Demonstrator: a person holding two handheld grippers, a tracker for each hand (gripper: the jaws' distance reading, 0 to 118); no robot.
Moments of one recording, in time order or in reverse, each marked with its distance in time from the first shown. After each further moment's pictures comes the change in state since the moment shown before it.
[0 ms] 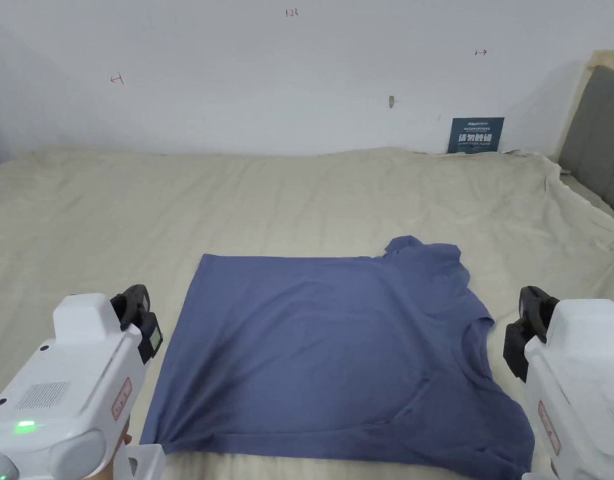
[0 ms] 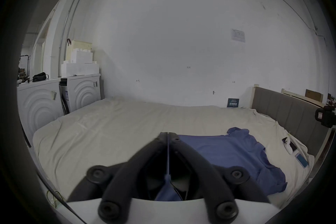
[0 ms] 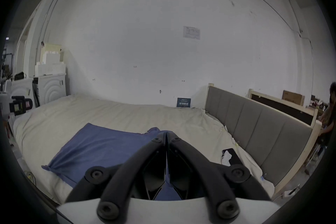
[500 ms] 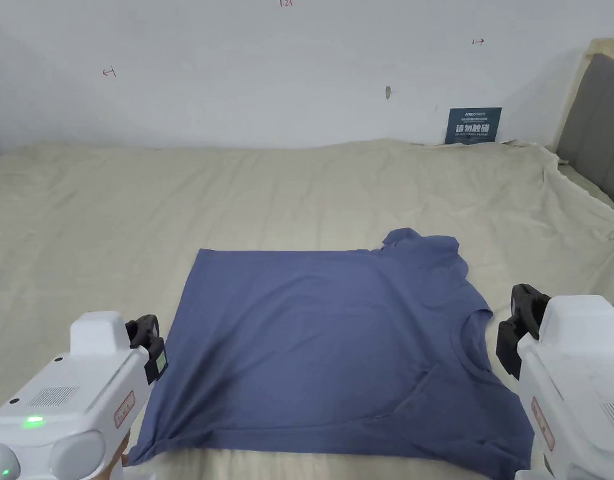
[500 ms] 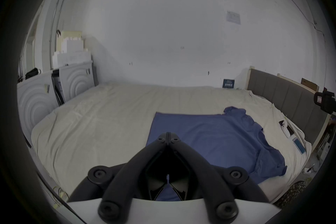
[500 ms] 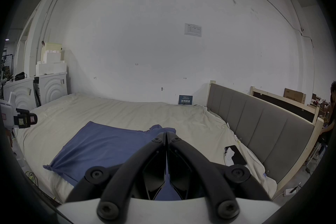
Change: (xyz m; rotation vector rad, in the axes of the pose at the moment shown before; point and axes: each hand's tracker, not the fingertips) left arm -0.011 -0.025 -0.020 -0.219 -0.034 -0.007; right arm -0.004 0.000 -0.004 -0.027 0.013 -0.021
